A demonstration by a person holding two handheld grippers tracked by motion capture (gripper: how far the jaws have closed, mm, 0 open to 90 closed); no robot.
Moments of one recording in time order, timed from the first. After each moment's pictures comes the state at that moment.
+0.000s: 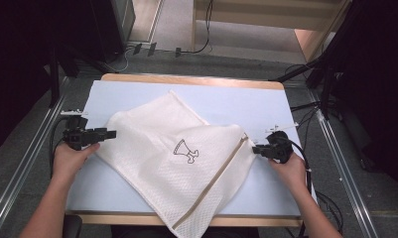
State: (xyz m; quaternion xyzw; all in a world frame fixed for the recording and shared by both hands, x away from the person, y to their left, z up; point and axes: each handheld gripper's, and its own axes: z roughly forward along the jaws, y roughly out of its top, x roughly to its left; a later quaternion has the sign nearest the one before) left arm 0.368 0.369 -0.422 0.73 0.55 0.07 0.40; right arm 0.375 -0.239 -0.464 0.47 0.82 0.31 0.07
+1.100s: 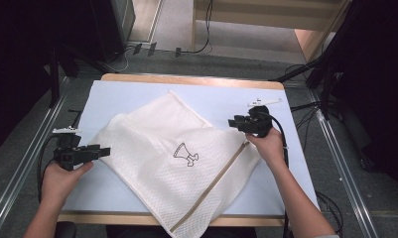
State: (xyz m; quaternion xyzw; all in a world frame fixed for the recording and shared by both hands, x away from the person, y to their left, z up) left arm 0.309 0.366 -0.418 0.73 0.57 0.07 0.37; right arm 0.436 -0.171 -0.419 0.41 0.80 0.43 0.09
